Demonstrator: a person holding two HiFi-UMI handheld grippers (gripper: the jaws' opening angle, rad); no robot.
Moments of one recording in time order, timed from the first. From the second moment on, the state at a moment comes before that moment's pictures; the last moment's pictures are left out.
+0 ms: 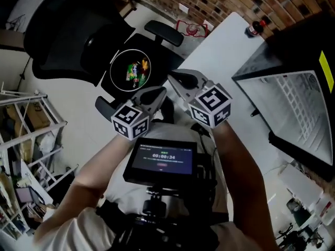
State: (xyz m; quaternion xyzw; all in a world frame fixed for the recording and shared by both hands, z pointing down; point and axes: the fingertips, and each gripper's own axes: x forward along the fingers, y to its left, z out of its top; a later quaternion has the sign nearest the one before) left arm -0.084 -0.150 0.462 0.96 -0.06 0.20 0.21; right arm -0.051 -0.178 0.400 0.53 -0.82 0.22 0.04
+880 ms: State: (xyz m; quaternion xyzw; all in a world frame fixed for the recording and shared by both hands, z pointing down) left arm 0.087 0.054 0.425 0.93 0.27 0.22 0.11; right arm 0.110 0.100 0.357 0.81 -0.56 0.17 -0.05
